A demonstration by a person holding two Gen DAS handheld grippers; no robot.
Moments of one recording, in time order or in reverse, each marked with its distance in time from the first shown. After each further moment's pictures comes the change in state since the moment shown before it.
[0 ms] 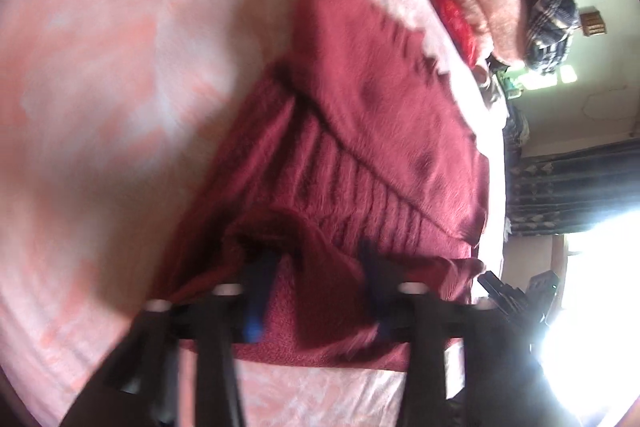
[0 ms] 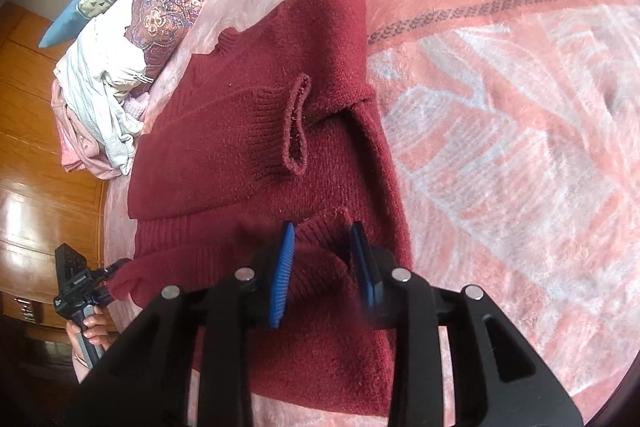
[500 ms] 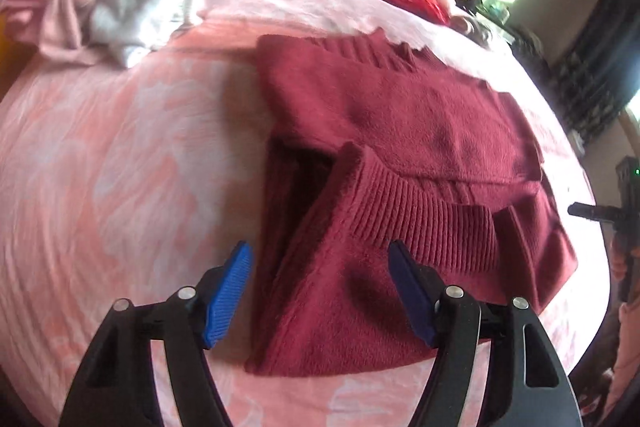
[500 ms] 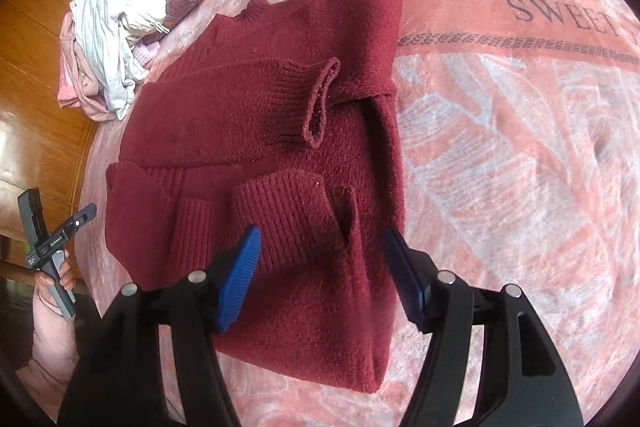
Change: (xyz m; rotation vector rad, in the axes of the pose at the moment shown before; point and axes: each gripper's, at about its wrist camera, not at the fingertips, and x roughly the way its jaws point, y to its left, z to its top) left arm -0.004 -0.043 -0.009 0.507 -0.123 0.300; right arm 0.011 0.020 -0.001 -0.203 0.088 -0.065
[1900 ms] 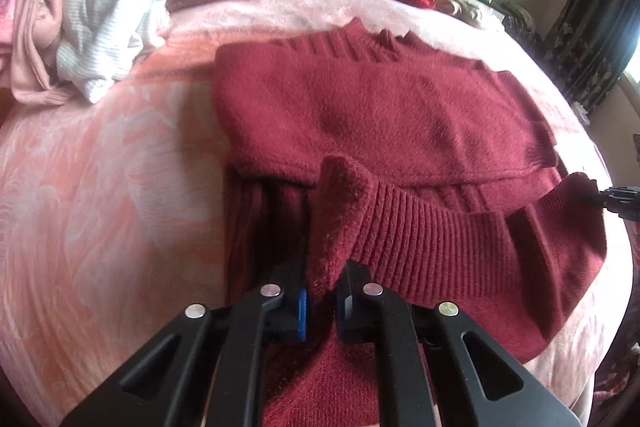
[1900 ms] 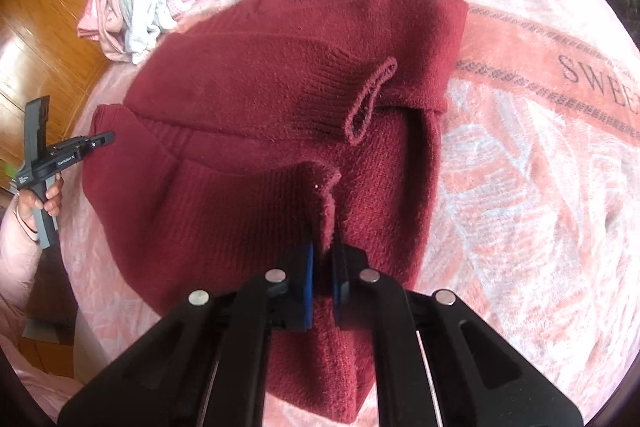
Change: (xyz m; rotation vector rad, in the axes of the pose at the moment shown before) left arm 0.024 -0.025 0.010 0.106 -0.030 0.031; right arm -0.011 0.013 -0.018 -0.225 -0.046 -0.005
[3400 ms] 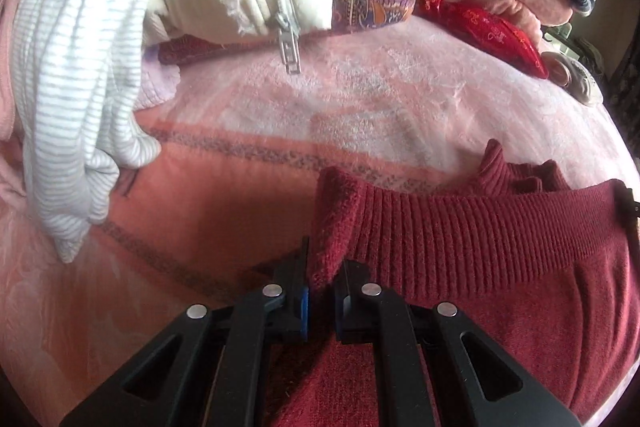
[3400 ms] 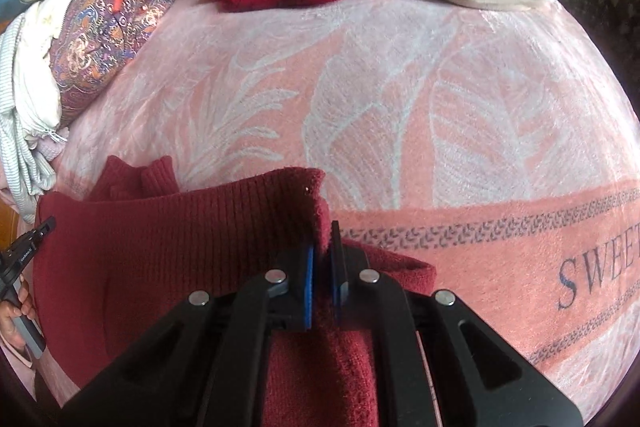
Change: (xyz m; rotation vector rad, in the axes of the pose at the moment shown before) left arm 0.141 0.061 0.193 -0.116 -0.014 0.200; right arm 0.114 -0.084 0.233 0.239 -0.037 -0.274
